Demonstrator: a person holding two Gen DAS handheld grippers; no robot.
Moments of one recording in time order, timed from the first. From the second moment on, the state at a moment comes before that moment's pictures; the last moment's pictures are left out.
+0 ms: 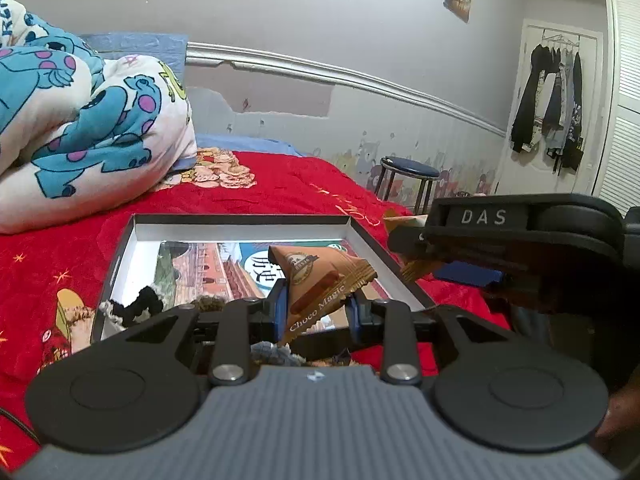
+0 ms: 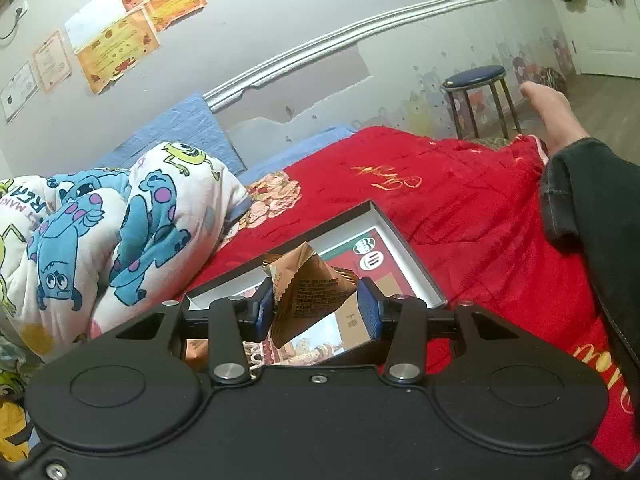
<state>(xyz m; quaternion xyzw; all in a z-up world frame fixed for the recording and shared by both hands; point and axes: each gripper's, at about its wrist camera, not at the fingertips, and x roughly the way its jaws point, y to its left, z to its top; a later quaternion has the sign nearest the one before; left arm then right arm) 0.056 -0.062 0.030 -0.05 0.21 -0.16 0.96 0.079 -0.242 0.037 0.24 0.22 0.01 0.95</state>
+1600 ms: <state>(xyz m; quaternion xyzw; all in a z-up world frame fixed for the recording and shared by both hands) 0.125 -0.045 -0.003 -0.09 0.24 -0.19 0.95 0.135 -0.233 0.002 0.25 0.27 -0.03 0.93</state>
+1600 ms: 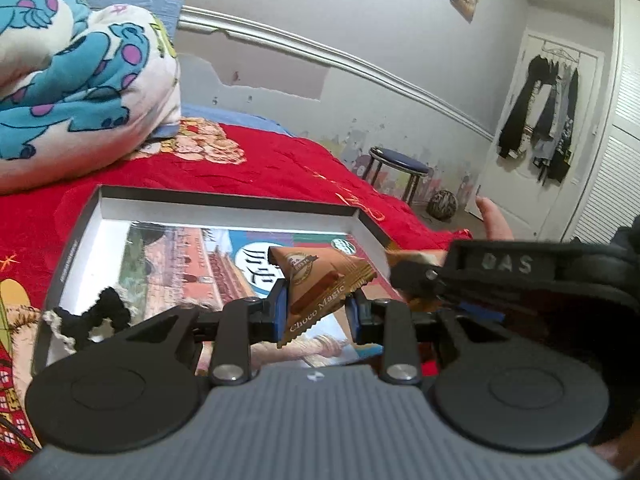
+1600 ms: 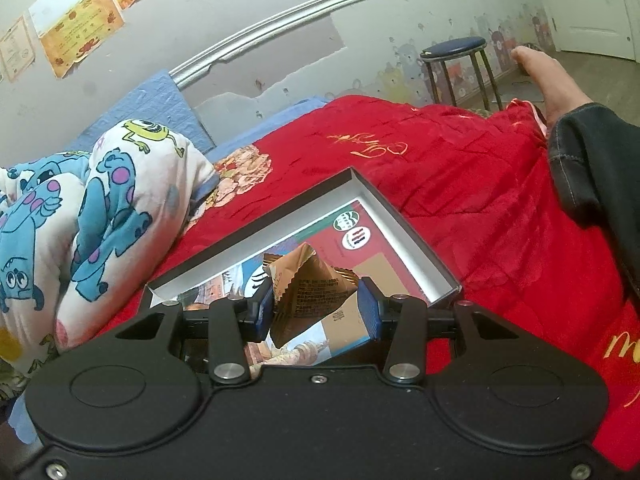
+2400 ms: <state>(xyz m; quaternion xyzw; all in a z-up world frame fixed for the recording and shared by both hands) 0.133 -0.052 -0.014 -0.03 0.25 -0.13 0.96 0.160 -0.232 -0.023 0.28 0.28 0.03 0.92</state>
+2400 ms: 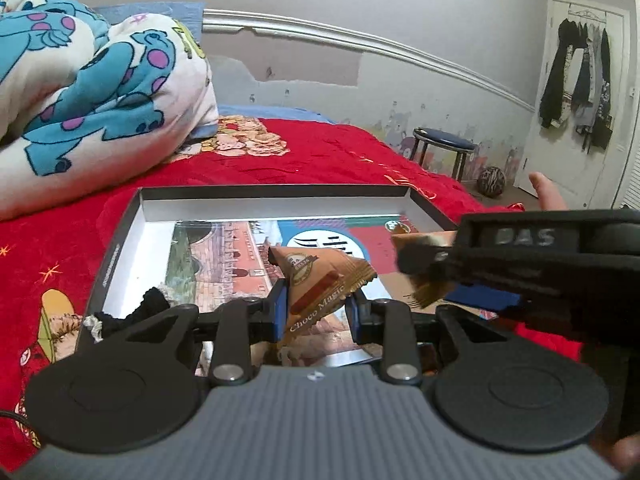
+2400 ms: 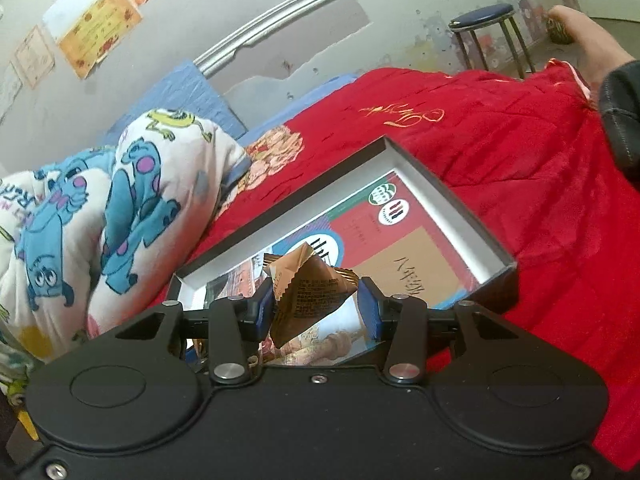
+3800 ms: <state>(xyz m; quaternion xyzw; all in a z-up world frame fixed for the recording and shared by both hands) 0.138 -0.047 0.009 -0.03 0.28 -0.16 0.95 0.172 -0.236 0.000 0.24 0.36 -0.01 0.90</state>
